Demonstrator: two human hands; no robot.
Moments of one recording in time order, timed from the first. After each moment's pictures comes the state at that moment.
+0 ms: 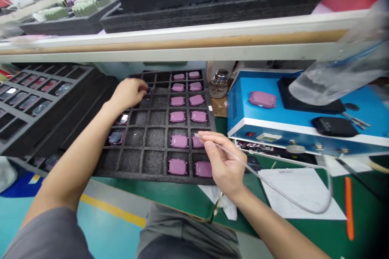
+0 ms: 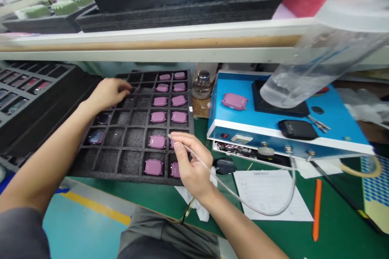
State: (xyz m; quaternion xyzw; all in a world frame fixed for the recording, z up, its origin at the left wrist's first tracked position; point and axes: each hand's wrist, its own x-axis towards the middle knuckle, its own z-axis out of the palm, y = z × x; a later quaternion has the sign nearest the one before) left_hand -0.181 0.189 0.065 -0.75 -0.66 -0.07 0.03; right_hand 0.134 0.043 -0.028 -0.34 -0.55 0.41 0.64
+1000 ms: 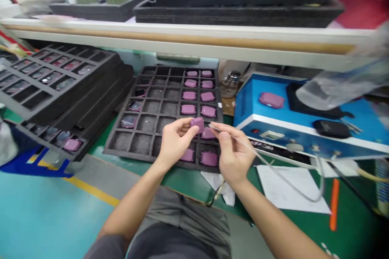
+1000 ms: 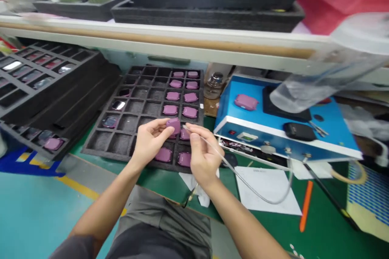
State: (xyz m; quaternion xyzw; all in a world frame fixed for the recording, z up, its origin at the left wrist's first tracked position) left_hand -0.023 0.019 0.008 -0.50 -0.57 -0.56 -0.35; right_hand 0.125 0.031 -0.027 -0.37 -0.51 0.39 0.68
